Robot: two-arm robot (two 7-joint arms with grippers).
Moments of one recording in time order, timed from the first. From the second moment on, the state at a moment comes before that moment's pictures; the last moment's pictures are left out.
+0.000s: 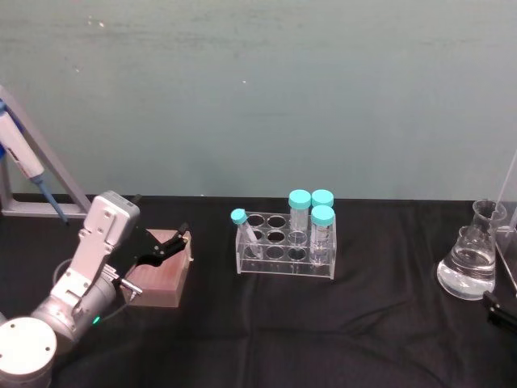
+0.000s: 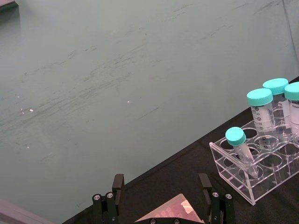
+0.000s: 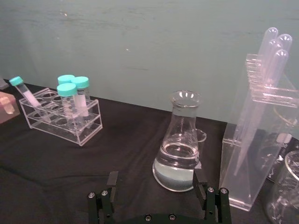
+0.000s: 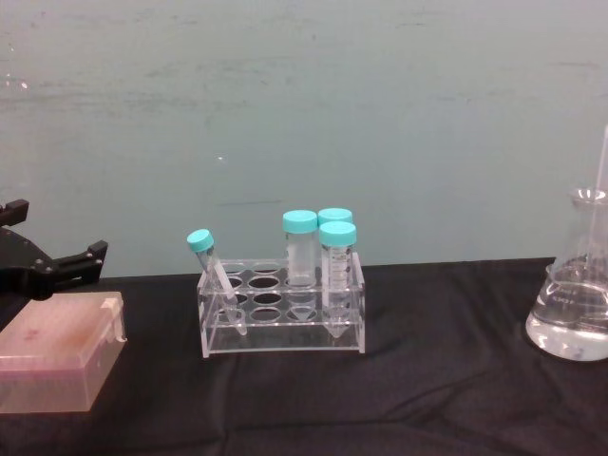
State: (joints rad) left arm -0.20 0.60 0.45 -1.41 -0.25 -0.12 0.03; right arm -0.12 0.51 -0.04 -1.67 0.41 0.09 0.32
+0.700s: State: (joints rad) left arm -0.20 0.60 0.45 -1.41 -0.25 -0.12 0.03; right arm -0.12 0.50 -0.04 -1.67 0.39 0.08 0.30
